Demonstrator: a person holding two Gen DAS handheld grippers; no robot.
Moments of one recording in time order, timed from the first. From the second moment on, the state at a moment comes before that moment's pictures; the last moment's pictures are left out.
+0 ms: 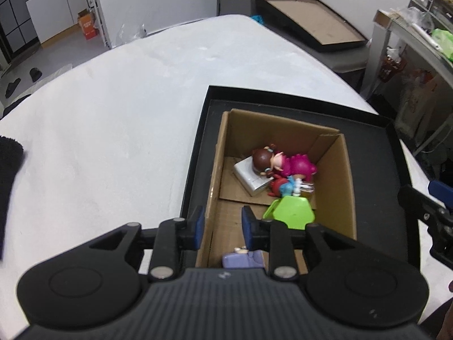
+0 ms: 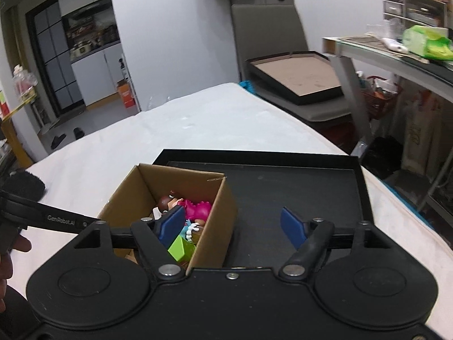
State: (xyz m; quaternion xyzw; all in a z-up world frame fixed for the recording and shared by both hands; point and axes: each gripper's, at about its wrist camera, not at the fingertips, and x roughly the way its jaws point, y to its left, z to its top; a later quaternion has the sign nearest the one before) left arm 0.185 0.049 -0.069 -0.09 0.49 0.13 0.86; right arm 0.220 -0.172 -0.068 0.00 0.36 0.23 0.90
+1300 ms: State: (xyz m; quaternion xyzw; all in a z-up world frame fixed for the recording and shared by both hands) left arm 0.055 0.014 0.031 -0.07 0.43 0.06 0.90; right arm 0.116 -0.224 0.028 0.04 0.36 0.13 0.92
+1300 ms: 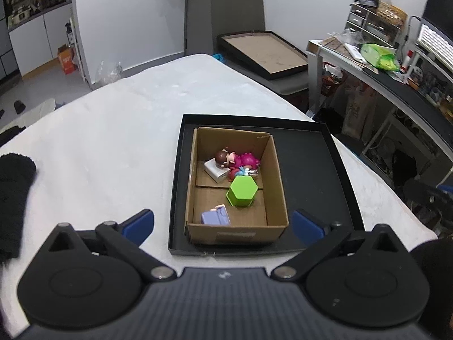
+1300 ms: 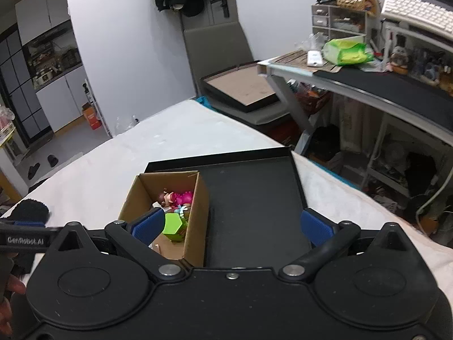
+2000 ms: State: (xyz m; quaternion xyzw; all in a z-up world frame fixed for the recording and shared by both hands) left arm 0.002 0.002 0.045 -0.06 0.42 0.05 0.90; right arm 0.065 -0.232 0.046 0.02 0.37 0.11 0.92
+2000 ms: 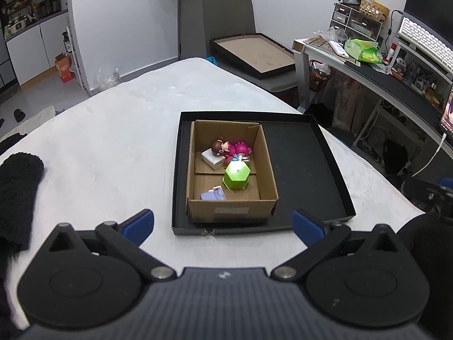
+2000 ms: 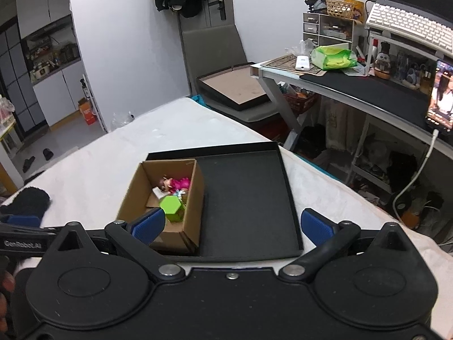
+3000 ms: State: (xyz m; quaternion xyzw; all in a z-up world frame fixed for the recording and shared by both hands) left arm -0.029 0.007 0.055 -0.06 0.40 0.06 0.91; right arm 0.037 -0.218 0.055 0.00 0.35 0.12 0.93
